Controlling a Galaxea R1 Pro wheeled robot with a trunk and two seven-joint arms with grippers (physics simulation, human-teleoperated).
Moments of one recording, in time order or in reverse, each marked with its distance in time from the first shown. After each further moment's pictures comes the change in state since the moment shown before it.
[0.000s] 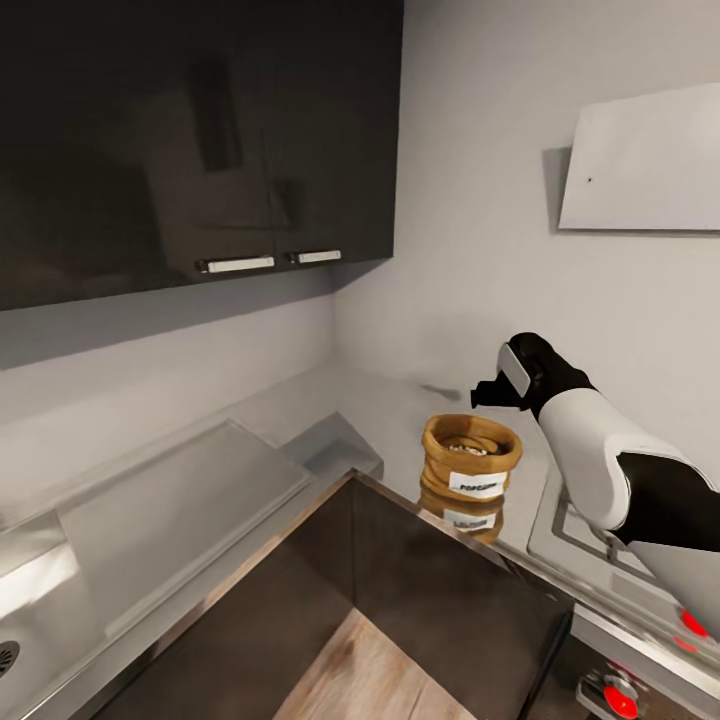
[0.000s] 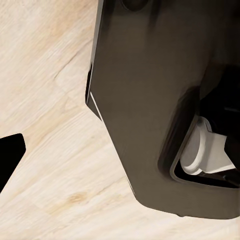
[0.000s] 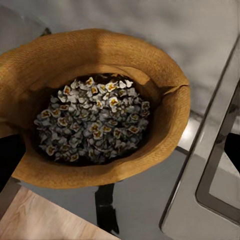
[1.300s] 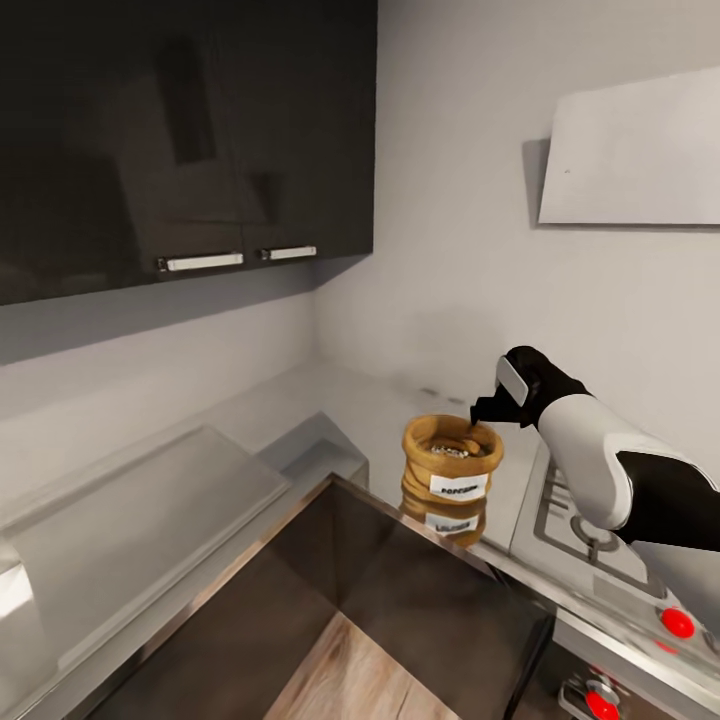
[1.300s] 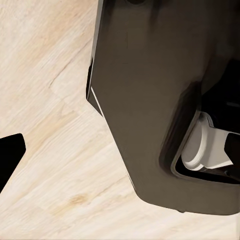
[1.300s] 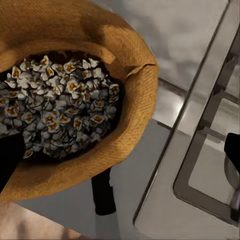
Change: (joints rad) left arm 0.000 0.000 0.000 0.001 0.000 0.000 0.000; right arm 0.000 -0.007 -0.001 0.094 0.001 0.000 0.000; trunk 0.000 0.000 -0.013
